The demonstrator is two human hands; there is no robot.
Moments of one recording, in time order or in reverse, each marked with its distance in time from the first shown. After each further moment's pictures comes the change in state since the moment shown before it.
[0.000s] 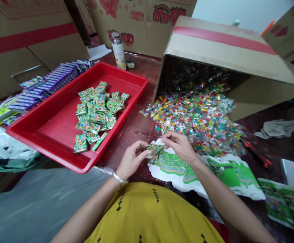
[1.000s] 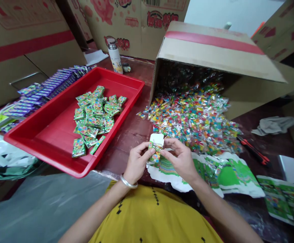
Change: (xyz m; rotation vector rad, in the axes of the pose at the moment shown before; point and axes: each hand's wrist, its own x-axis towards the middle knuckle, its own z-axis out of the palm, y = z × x) left_hand 0.003 0.027 0.034 -0.349 0.091 -0.039; right_hand -0.043 -0.018 0.018 0.196 0.209 0.030
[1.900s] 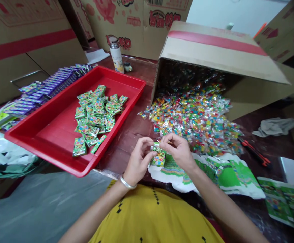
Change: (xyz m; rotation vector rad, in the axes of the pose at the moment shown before) left_hand -0.003 0.002 -0.003 0.076 -0.059 0.180; right_hand 0.027 -0.001 0.001 0.104 -0.112 -0.051
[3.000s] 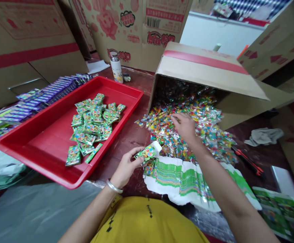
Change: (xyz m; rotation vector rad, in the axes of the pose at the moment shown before) left_hand 0.014 -0.001 -0.023 -0.129 0.028 -0.351; right_hand 0.114 0.010 -0.085 -0.971 0.279 -0.382
